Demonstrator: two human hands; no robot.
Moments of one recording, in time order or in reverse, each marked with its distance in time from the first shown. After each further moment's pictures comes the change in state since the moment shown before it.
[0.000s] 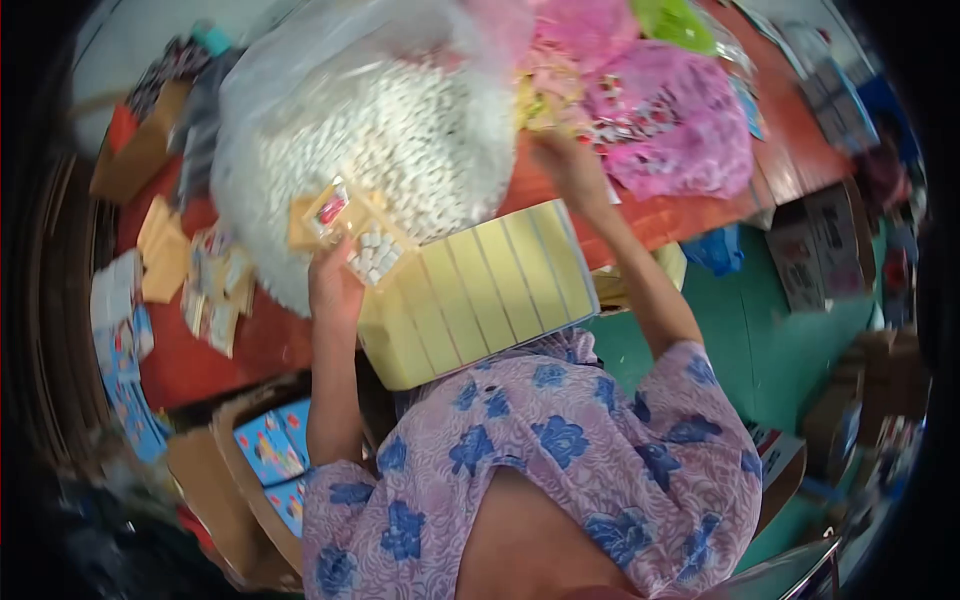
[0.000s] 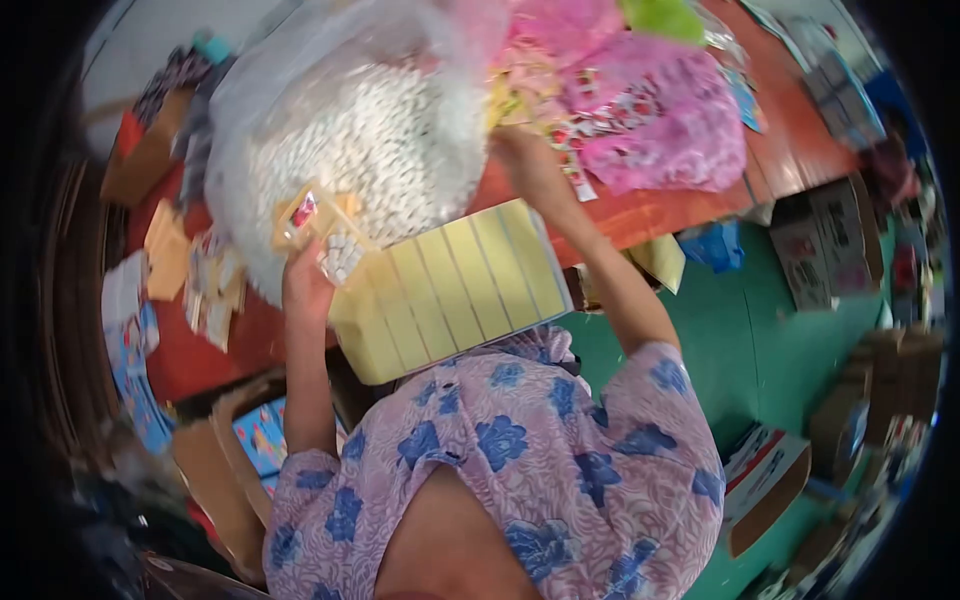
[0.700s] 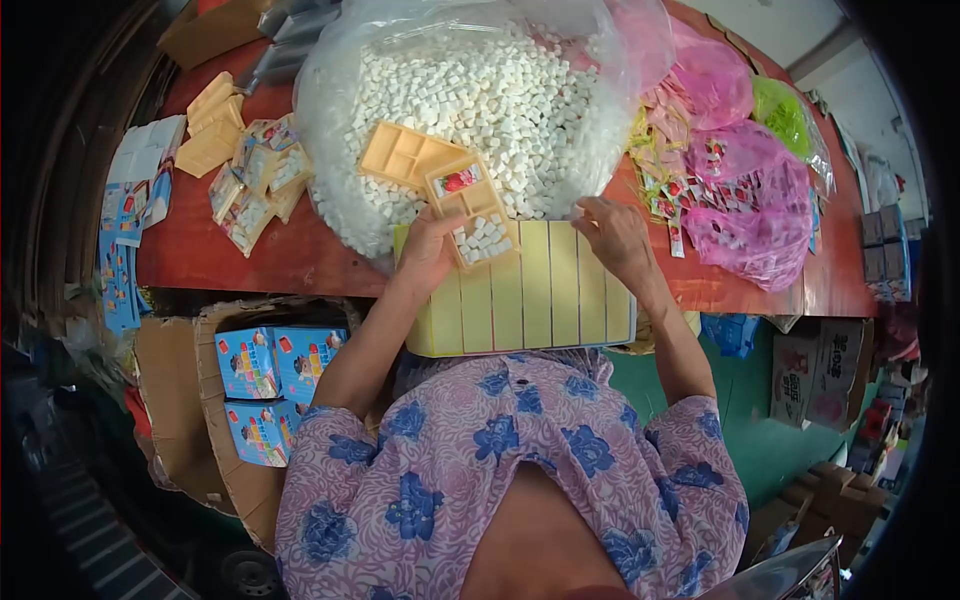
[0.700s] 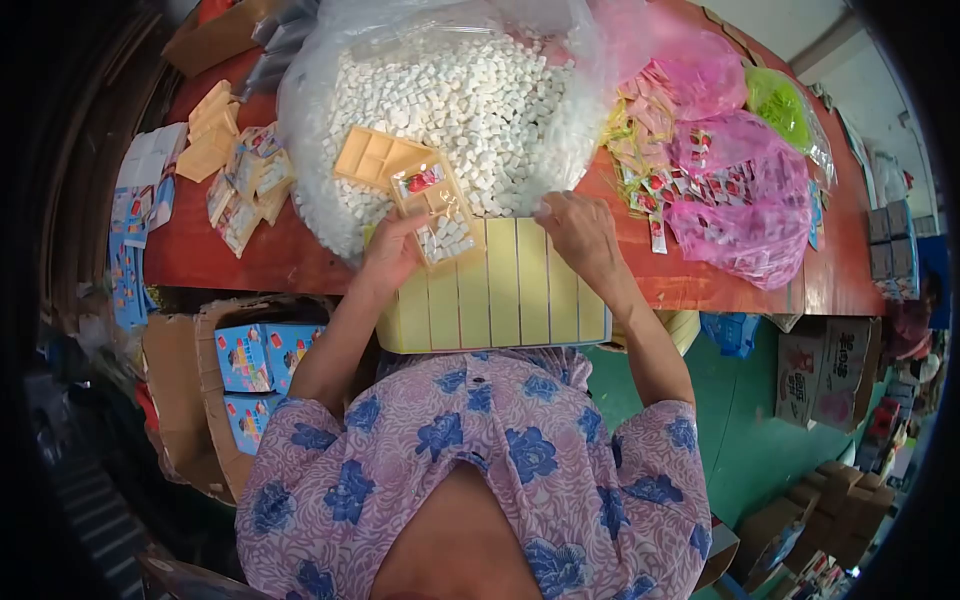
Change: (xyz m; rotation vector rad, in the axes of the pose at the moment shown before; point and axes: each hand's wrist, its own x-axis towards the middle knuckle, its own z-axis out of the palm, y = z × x) left_hand -0.006 -0.042 -0.007 -0.096 -0.036 -0.112; right_hand -0.019 -0.052 0.023 -0.381 -0.590 -0.054
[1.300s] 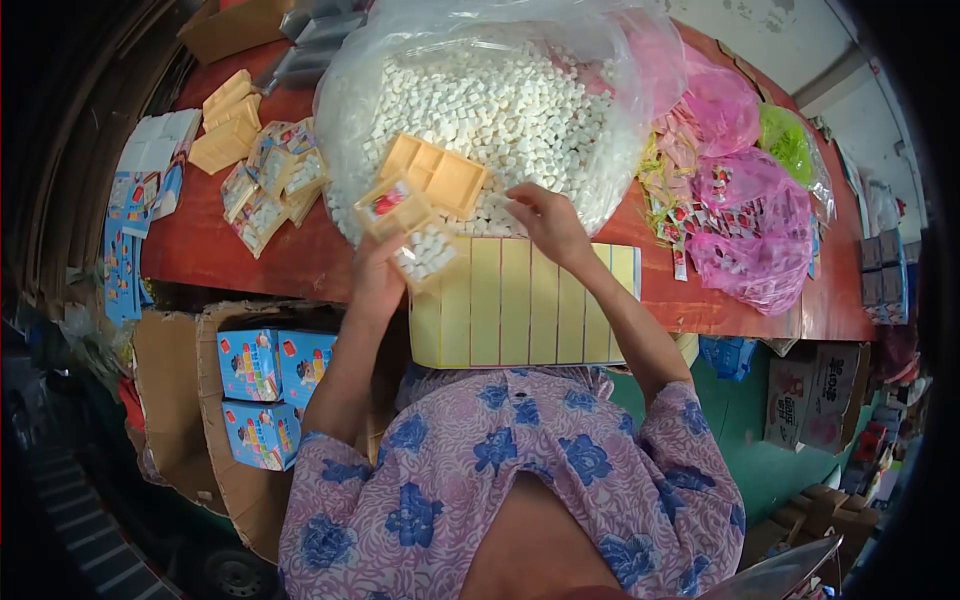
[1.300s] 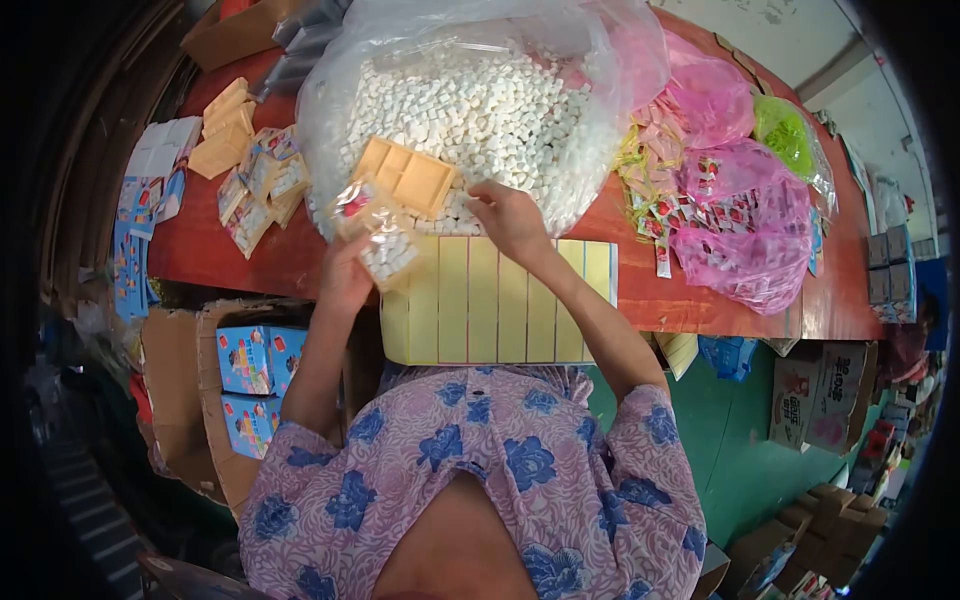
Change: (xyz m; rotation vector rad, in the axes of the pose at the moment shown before) left_hand -0.038 0.042 -0.036 -0.014 0.103 0.270; right_hand 0.061 -0.058 0.046 0.534 0.008 0.011
